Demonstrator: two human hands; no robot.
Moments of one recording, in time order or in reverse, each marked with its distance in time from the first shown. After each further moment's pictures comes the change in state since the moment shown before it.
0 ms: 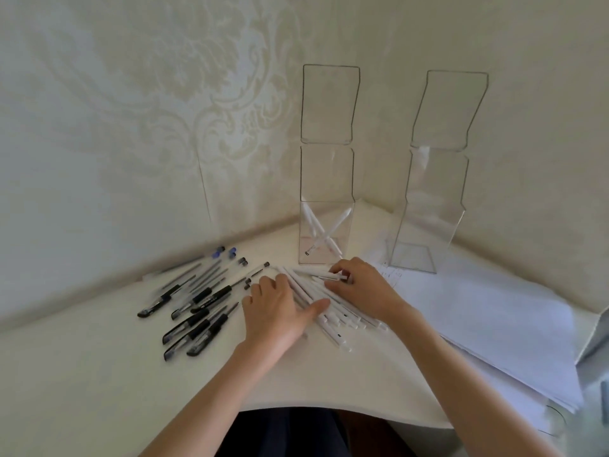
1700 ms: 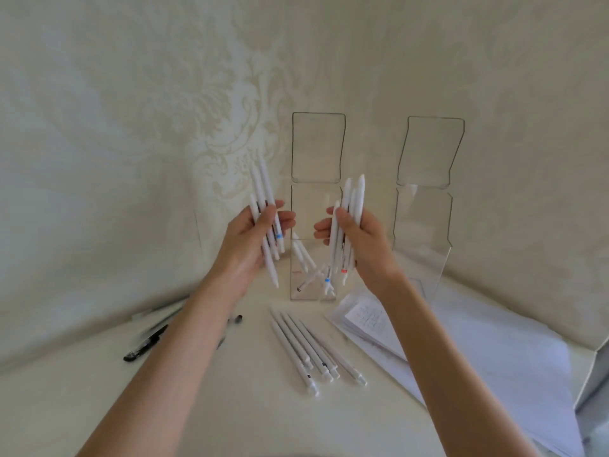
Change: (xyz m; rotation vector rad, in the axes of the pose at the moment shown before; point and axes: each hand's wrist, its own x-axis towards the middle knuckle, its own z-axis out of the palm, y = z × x) left_hand 0.074 0.016 -0.112 -1.524 0.085 0.174; right_hand 0.031 -0.061 -0.078 1.004 0.288 -0.219
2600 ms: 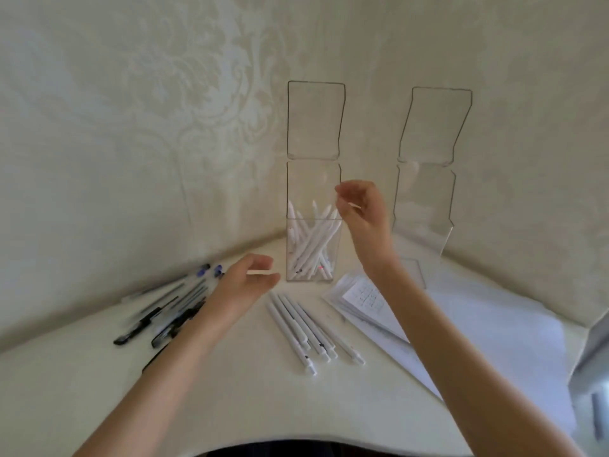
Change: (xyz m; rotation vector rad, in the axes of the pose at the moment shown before) left_hand -0.032 -0.080 -0.044 0.540 -0.056 -0.156; right_hand 0.004 0.017 -0.003 -0.231 0.180 -0.190
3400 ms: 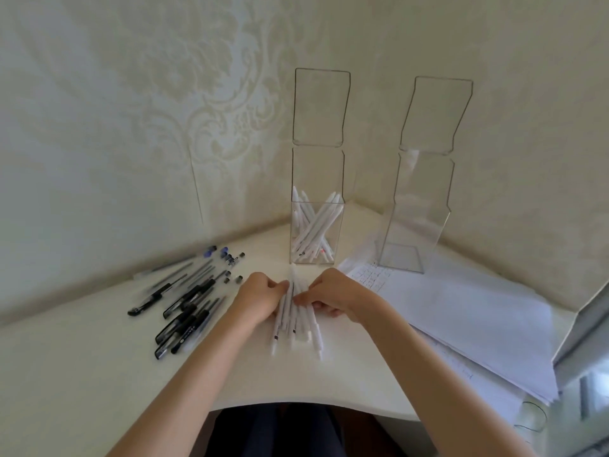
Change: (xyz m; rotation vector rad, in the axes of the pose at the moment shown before) left_hand -0.031 -0.004 0.029 0.317 -0.047 -0.289; right_hand -0.074 0.035 0.017 -0.419 -0.671 0.773
